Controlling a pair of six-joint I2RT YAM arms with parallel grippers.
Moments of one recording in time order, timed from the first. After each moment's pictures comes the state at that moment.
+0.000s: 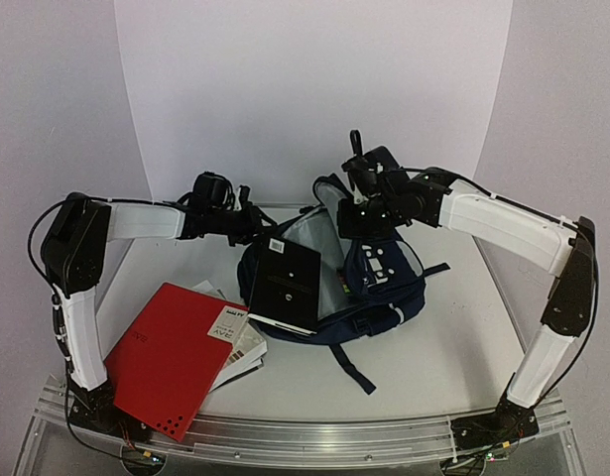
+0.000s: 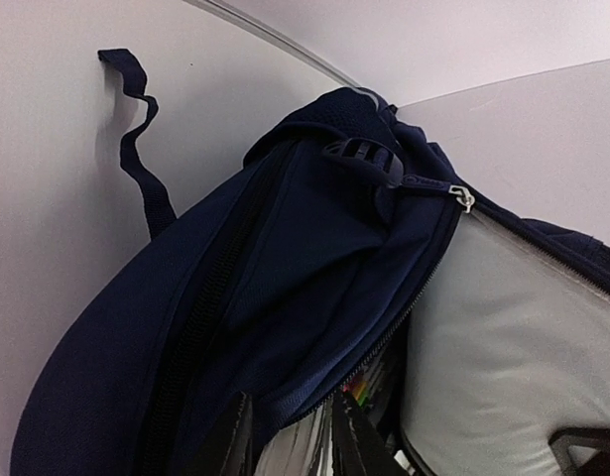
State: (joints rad) left arm -0.49 1.97 1.39 0.05 0.50 -0.83; right arm 0.83 1.75 1.68 -0.71 0.27 0.57
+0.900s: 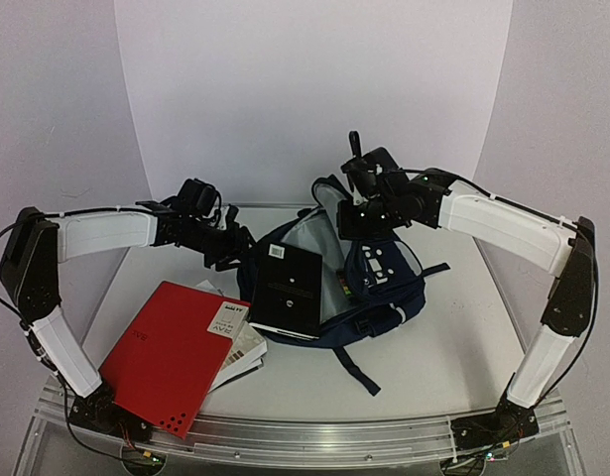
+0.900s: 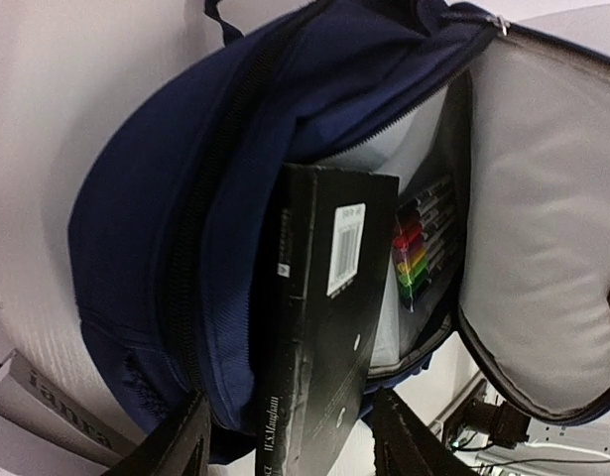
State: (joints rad) left arm -0.55 1.67 1.21 -0.34 0.40 -0.73; right arm 0.83 1.75 1.67 -0.71 0.27 0.56
